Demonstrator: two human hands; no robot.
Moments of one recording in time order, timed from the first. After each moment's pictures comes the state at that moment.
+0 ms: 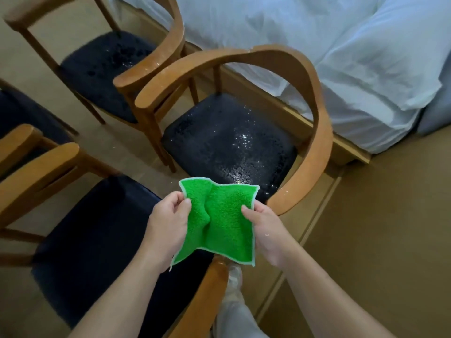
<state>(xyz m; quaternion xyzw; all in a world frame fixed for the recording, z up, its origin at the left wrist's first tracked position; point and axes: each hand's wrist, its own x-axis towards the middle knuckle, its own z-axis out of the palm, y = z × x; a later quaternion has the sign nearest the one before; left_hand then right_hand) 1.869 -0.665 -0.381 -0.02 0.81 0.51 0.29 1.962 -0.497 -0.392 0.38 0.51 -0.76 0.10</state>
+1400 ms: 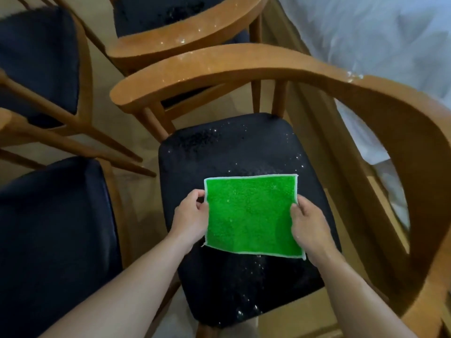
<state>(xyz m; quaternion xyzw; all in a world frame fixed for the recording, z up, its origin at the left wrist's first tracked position) 1.686 -0.435 -0.606 -0.29 0.82 0.44 0.23 1.691 -0.201 -0.600 0.23 0.82 -0.47 0.23</state>
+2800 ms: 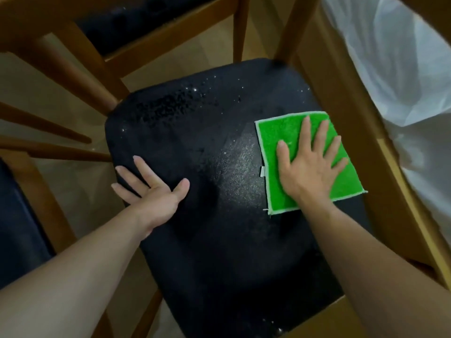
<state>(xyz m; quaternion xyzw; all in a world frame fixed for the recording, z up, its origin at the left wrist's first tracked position) 1.629 -0.494 -0.712 -0.30 0.81 0.30 0.41 1.605 -0.223 -0.745 0.23 0.96 -0.09 0.11</state>
